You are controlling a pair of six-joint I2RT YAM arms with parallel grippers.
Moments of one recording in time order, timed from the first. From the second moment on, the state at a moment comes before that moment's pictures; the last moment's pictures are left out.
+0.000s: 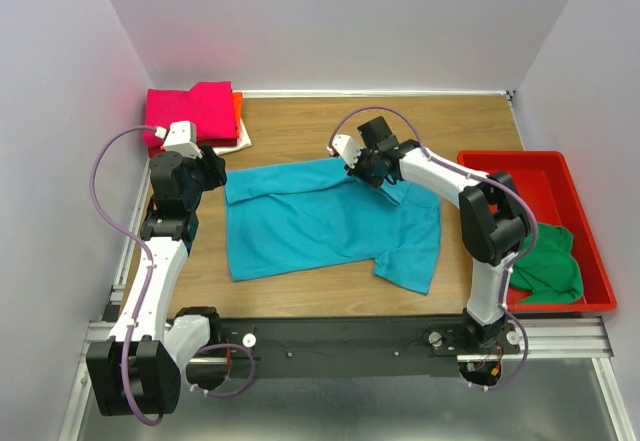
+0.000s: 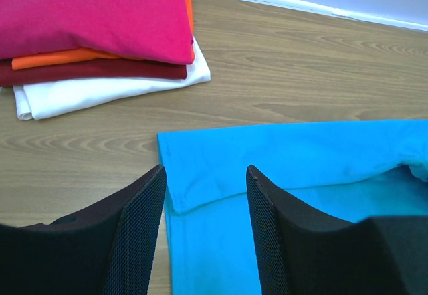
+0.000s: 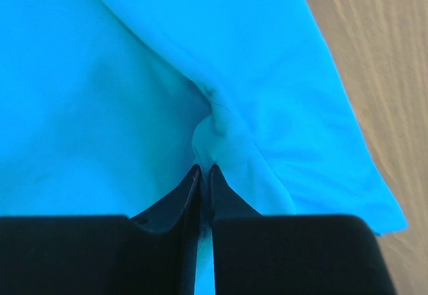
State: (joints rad) left arm 0.02 0.97 0.74 -0.03 0.10 -0.20; right arm 0.55 1.94 1.42 -0.45 -0.06 -0.63
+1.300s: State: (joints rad) left arm 0.02 1.00 0.74 -0.03 0.11 -0.20; right arm 0.62 1.91 1.50 -0.55 -0.19 -0.56
